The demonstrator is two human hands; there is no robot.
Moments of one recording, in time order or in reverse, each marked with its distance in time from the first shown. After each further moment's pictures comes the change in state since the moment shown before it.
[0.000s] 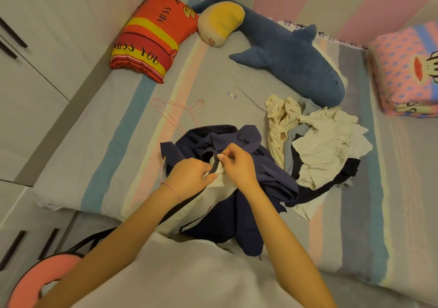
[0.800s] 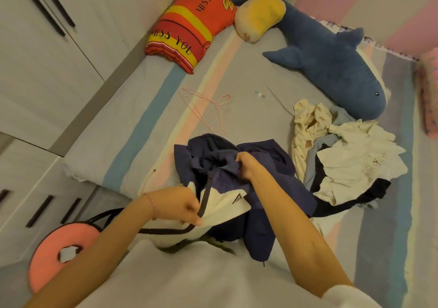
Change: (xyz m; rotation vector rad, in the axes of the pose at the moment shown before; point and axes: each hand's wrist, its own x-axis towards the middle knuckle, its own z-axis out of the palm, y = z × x) left_hand -0.072 -0.048 0.000 -0.270 -0.597 0.043; right_hand 0.056 0.013 0.044 0.435 -0.452 0.950
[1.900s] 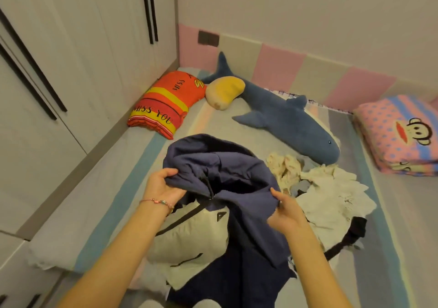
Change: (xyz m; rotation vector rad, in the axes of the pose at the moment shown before) left_hand 0.002 0.053 -0.121 -2.121 0.741 0.501; right_hand -0.144 -0.013 -0.072 0.832 -0.035 -0.390
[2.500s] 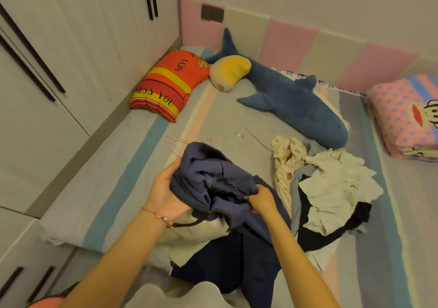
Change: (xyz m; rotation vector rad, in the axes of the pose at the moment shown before) left_hand -0.028 -0.025 -0.016 0.176 -0.219 -0.318; right_hand 0.075 0.053 -0.025 -1.268 0.138 -0.361
